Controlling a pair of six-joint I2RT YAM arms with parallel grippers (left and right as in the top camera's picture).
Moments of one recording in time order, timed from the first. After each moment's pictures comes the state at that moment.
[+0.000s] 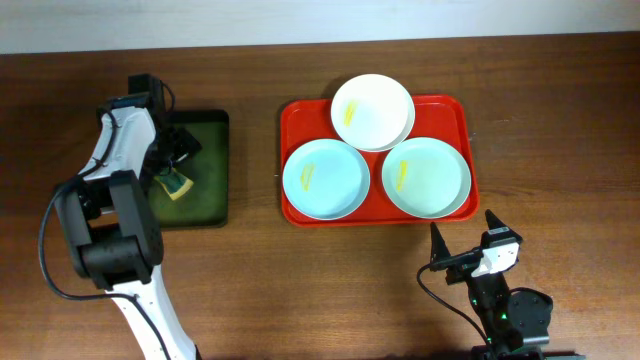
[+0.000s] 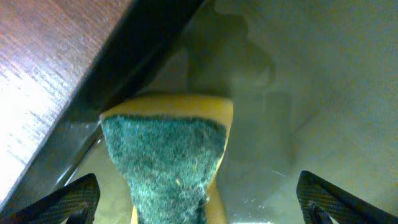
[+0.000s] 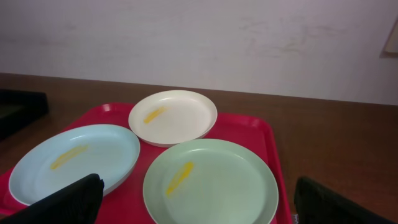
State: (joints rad) left arm 0.14 2.21 1.71 -0.97 -0.12 -0.58; right arm 0.04 0.02 0.01 -0.06 -0.15 -0.01
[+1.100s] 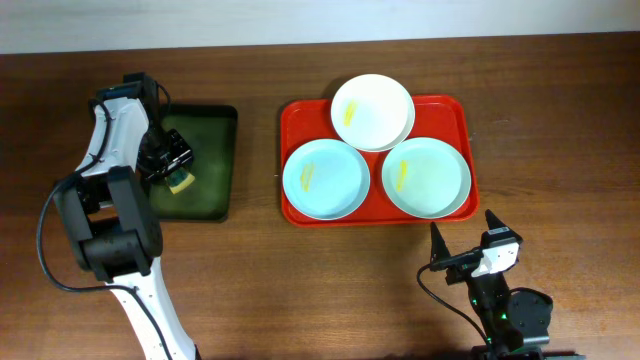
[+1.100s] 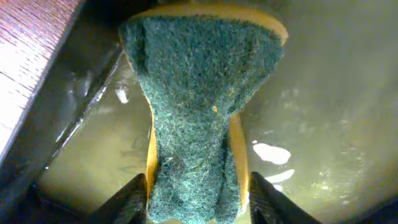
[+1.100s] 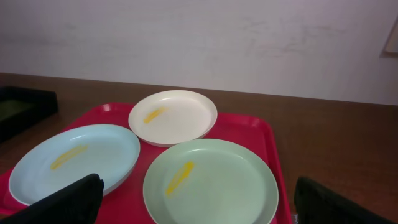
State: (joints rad) left arm 0.16 2.27 1.84 -1.20 0.01 -0.50; right arm 0.04 0.02 0.01 -0.06 -0.15 -0.01
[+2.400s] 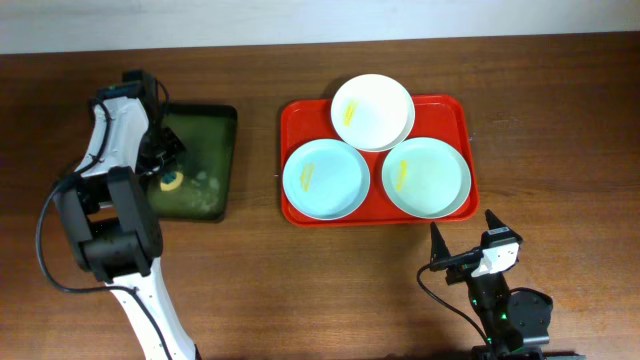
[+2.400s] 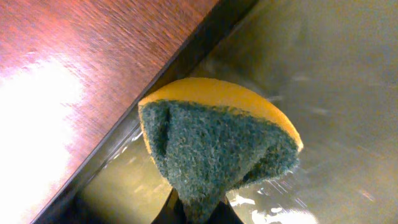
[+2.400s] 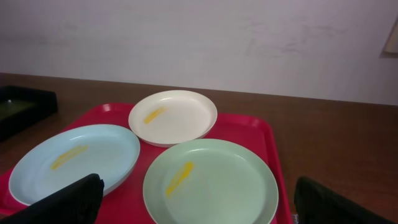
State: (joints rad) left arm 0.16 2.26 1.85 -1.17 -0.14 -0.50; right arm 0.04 0.02 0.01 -0.06 -0.15 -0.01
